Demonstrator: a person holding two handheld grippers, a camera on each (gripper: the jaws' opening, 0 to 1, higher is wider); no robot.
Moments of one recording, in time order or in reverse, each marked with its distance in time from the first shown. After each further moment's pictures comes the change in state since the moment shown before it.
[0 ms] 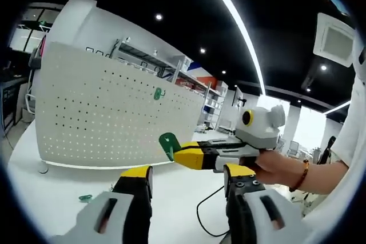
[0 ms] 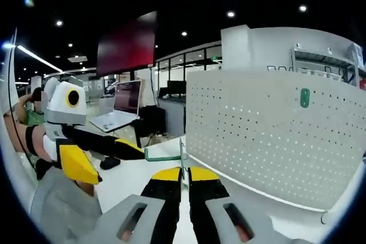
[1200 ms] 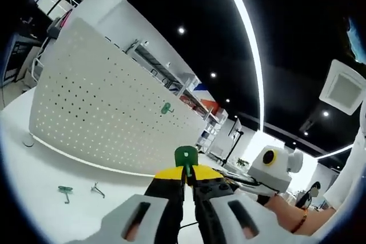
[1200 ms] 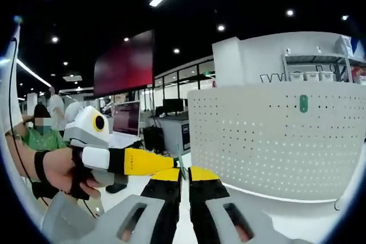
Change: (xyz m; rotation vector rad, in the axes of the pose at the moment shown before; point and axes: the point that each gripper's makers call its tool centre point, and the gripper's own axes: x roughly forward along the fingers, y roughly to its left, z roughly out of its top) left arm 0.009 0.015 0.026 -0.251 -0.147 -0.021; right arm 0.003 0.026 0.024 0.084 -0.139 -0.044
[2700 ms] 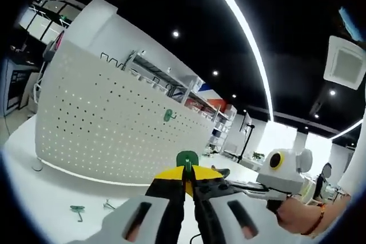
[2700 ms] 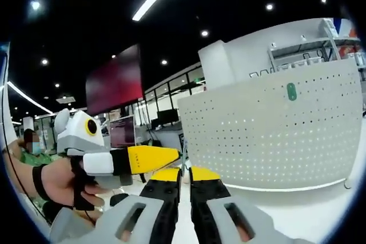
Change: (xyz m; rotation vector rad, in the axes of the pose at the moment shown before) left arm 0.024 -0.007 0.008 0.187 -0.023 0.075; right arm -0.008 -0.017 0.000 0.103 -0.059 -0.045
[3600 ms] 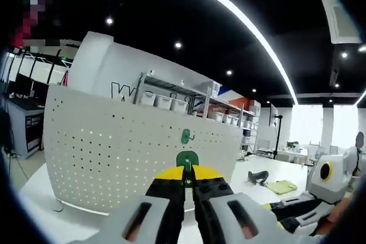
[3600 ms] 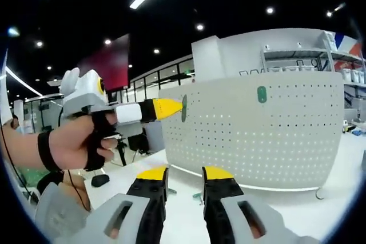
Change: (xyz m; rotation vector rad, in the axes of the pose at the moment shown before) left arm 0.075 0.012 0.035 0.233 -0.093 0.205; right arm -0.050 -0.062 -0.007 -0.064 0.080 -0.089
